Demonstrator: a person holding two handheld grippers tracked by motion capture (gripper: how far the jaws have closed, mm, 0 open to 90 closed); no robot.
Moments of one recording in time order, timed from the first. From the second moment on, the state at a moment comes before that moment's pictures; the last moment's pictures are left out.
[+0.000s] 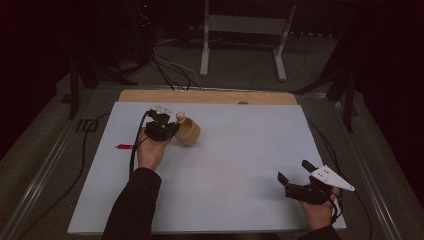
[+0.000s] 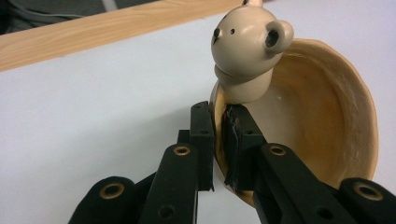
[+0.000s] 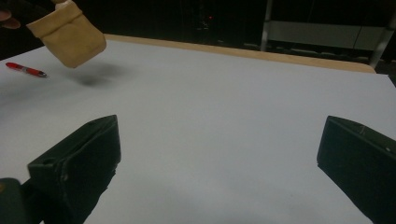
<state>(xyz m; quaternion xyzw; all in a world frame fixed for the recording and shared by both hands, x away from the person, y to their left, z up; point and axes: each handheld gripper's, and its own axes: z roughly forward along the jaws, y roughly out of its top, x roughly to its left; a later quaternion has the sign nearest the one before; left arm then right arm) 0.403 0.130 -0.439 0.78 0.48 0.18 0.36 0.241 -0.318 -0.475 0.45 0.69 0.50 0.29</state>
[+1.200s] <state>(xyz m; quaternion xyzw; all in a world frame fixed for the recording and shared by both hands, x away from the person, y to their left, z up) 0.382 0.057 -0.472 0.84 0.40 0.10 0.35 0.244 -0.316 -0.476 0.45 0.69 0.50 0.28</state>
